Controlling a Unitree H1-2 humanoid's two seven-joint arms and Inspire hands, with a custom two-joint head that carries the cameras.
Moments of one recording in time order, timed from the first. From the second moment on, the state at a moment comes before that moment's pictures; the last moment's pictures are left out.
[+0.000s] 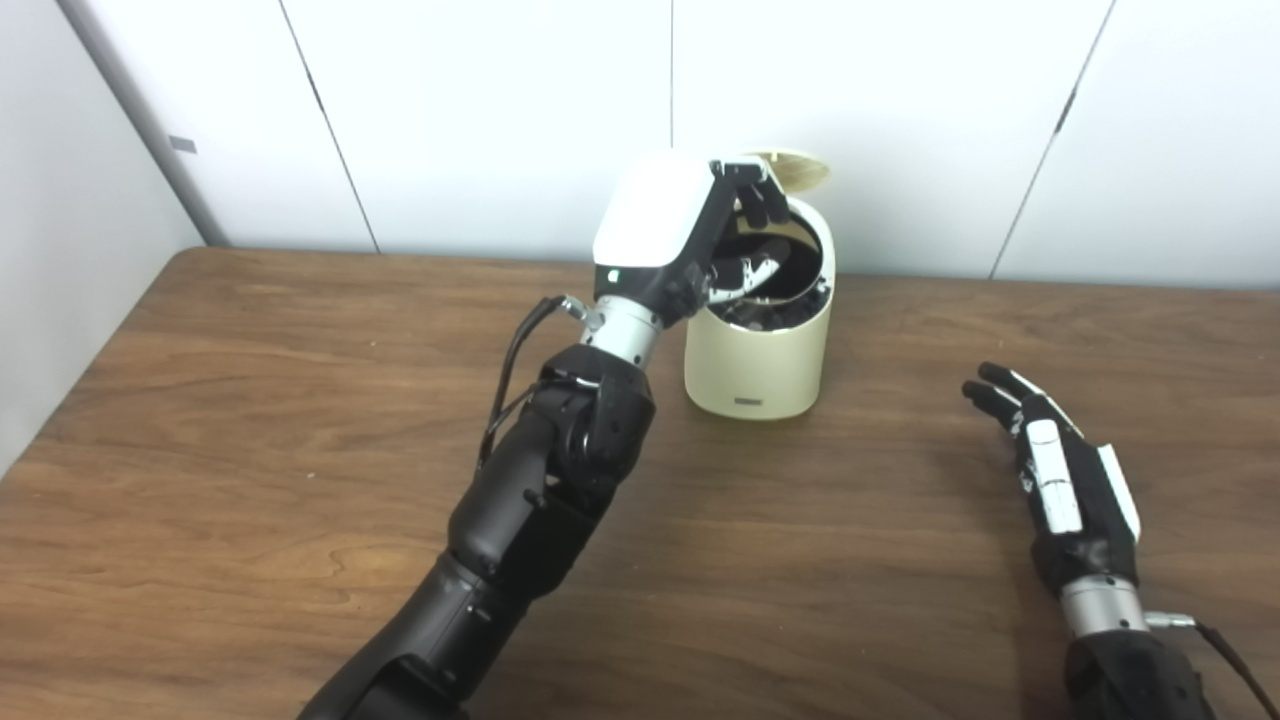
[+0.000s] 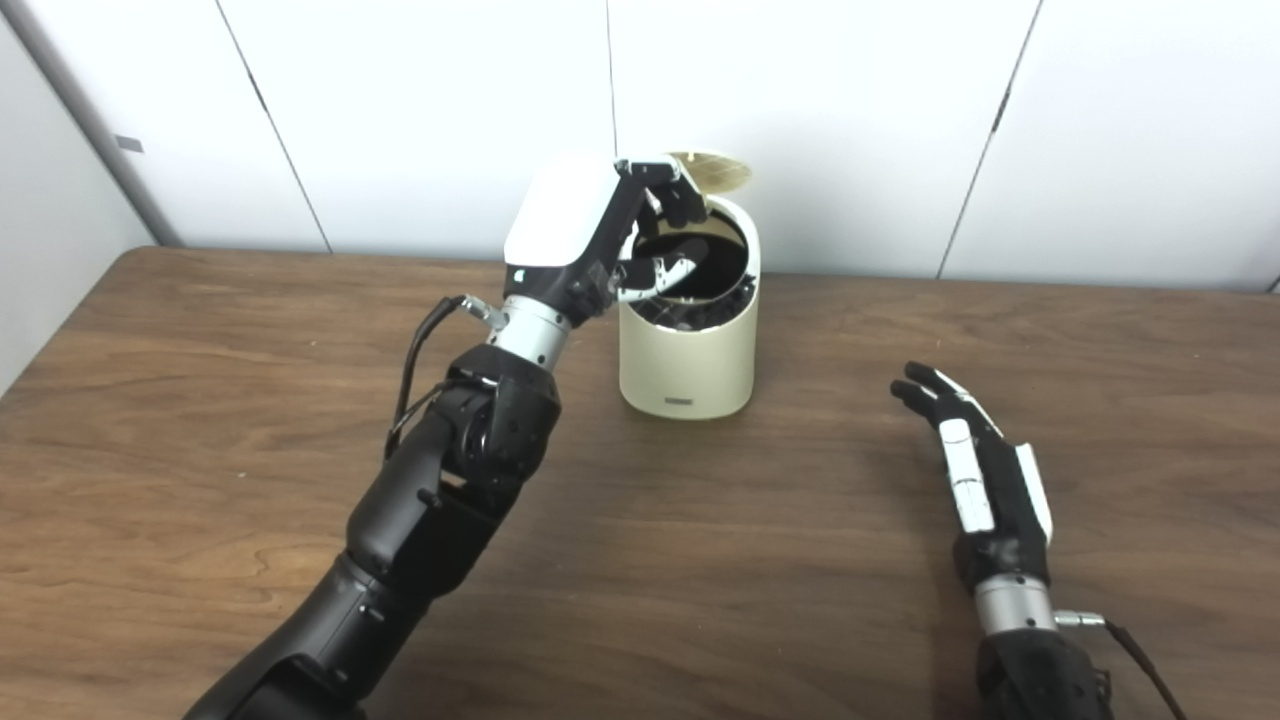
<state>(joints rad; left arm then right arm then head) -0.57 0.10 -0.31 0.02 0.80 0.08 0.14 -0.10 -0.12 -0.09 0.01 0.04 -0.02 0.03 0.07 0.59</state>
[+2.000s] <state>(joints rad) -0.01 0.11 0.13 -0.13 -0.09 0.02 -0.06 -0.09 -0.14 -0.15 0.02 0.22 -0.04 0.09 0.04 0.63</state>
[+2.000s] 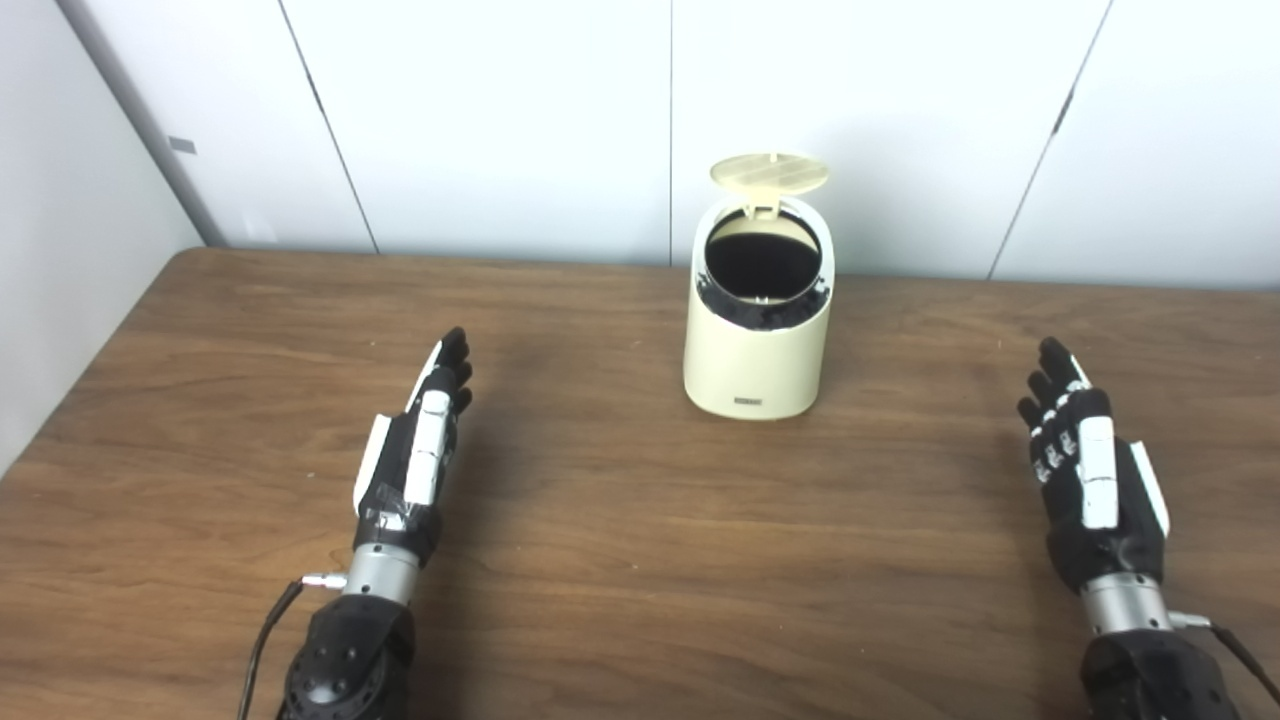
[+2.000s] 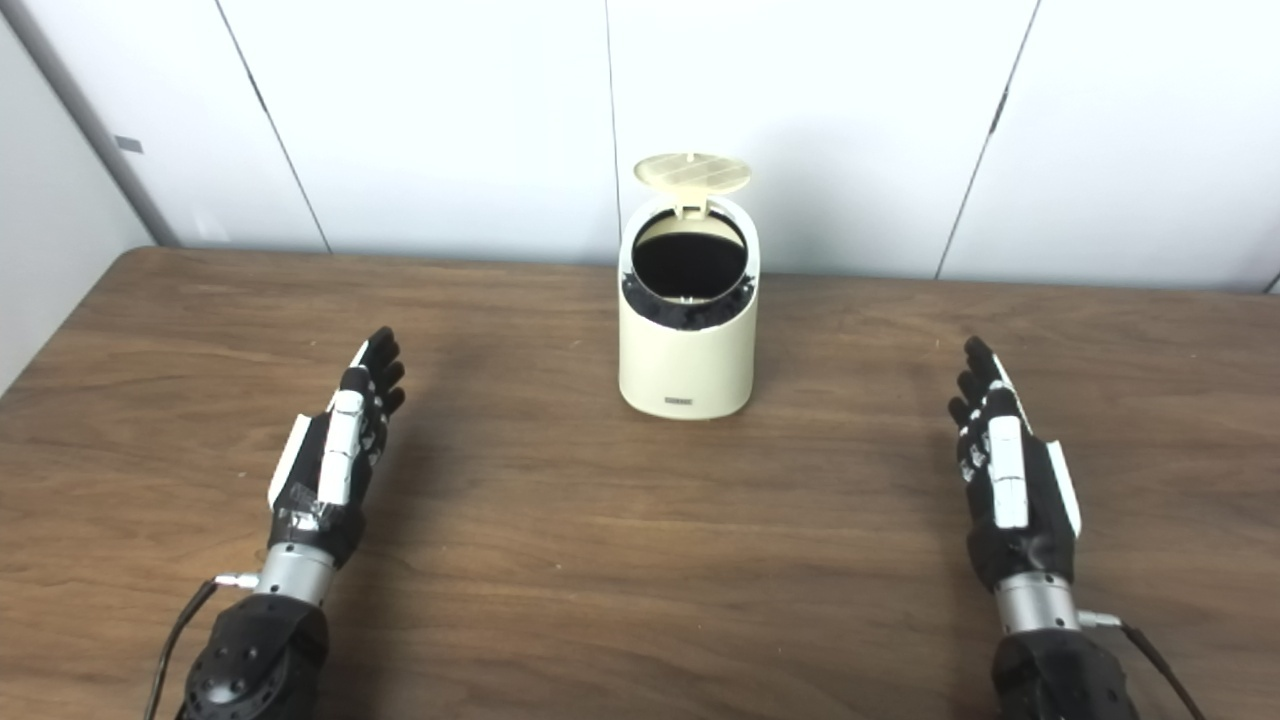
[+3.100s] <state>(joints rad) 0.03 0.10 0.15 -0.06 -0.16 -0.10 -0.07 -0.02 -0.09 -0.11 -0.11 0.11 0.05 0.03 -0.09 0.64</state>
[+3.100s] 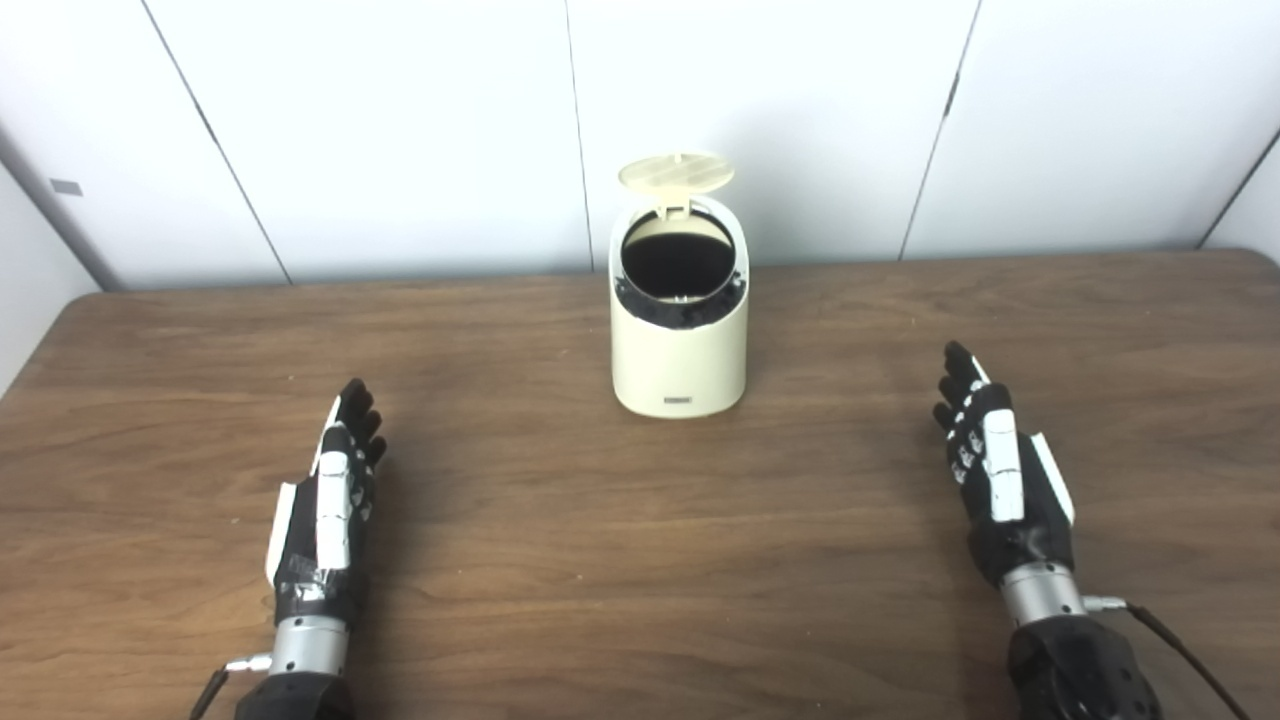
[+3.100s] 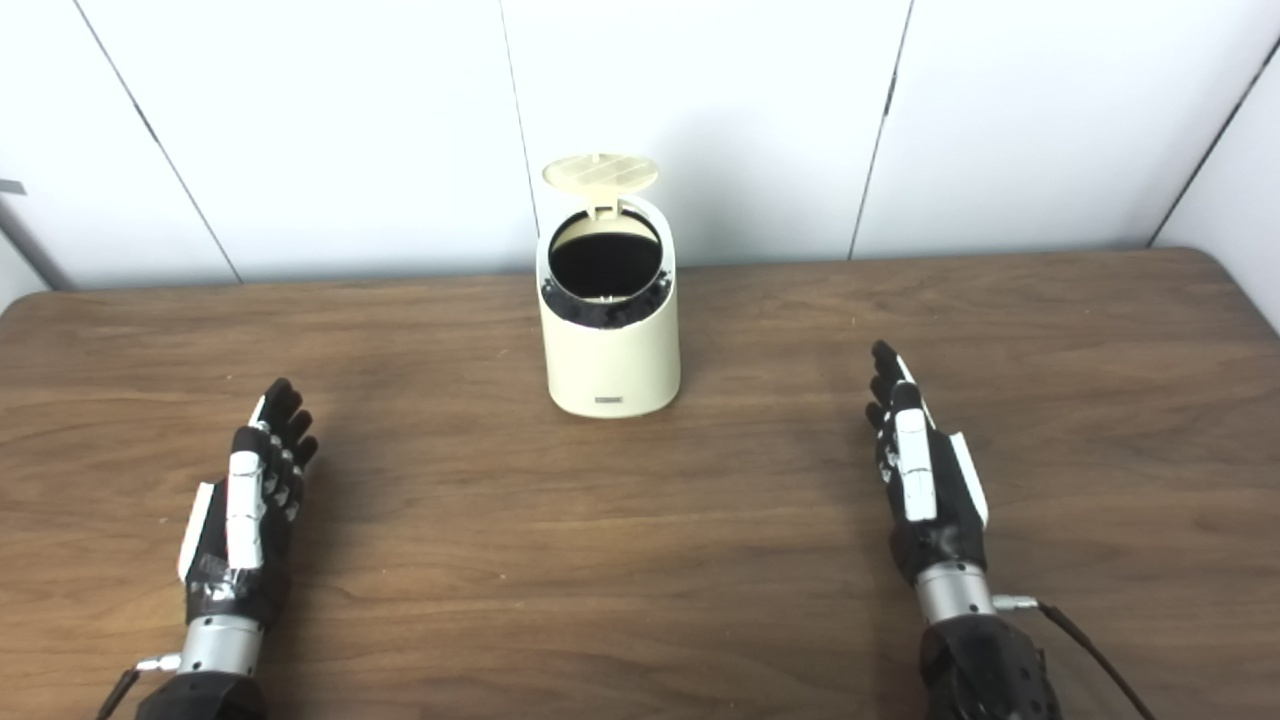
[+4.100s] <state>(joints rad) 0.06 0.08 0.14 -0.07 -0.09 -0.13 -0.04 -0.17 -0.15 -0.08 -0.06 0.07 0.09 0.06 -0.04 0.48</state>
